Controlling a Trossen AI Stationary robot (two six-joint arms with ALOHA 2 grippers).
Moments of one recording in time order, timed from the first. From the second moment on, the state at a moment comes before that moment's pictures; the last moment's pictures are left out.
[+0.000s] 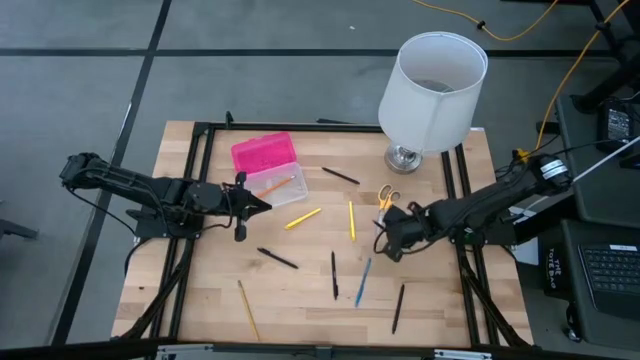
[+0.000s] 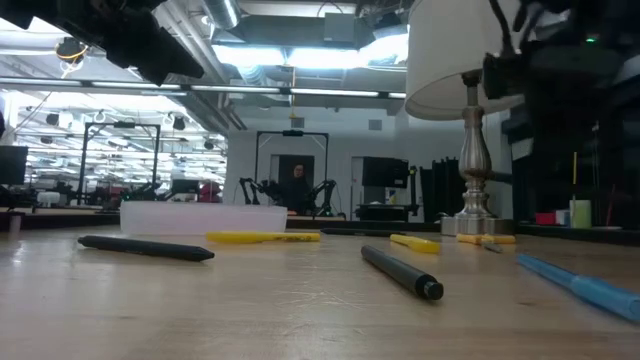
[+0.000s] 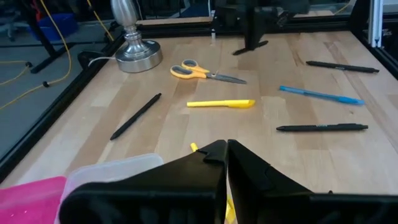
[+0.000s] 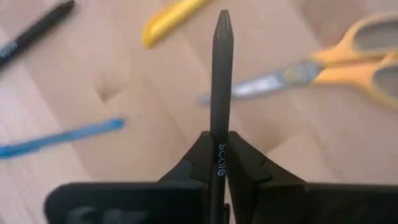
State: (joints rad) left arm -0.19 0.74 0.46 -0.13 -0.32 -0.07; right arm 0.33 1.31 0.77 -0.69 0.26 0.87
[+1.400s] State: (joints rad) left arm -0.19 0.74 0.46 -0.13 -0.32 -0.12; right arm -0.14 1.27 0.77 0.09 -0.20 -0.04
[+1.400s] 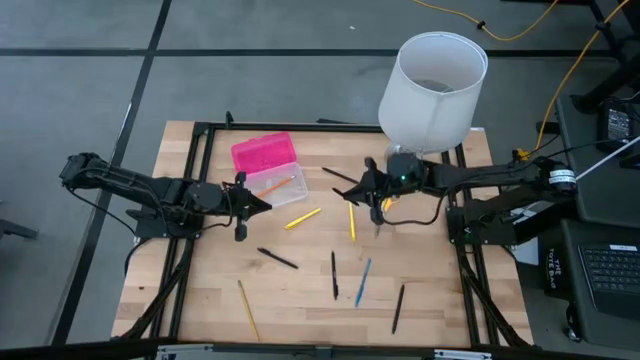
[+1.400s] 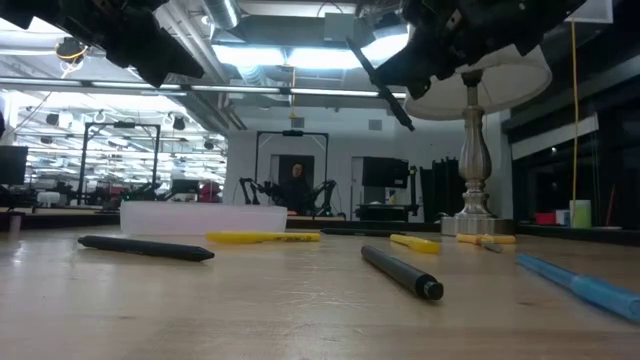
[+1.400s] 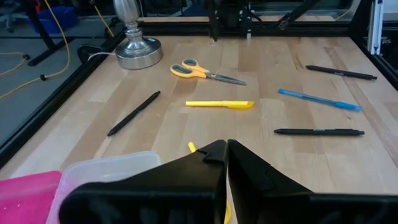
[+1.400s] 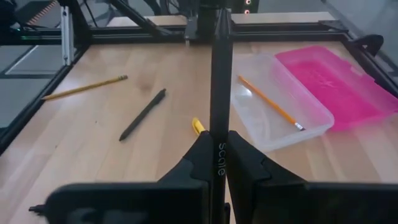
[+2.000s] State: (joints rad) left arm -0.19 0.74 0.46 -0.12 -0.38 -0.12; right arm -0.15 1.39 0.77 0.30 -0.22 -0.10
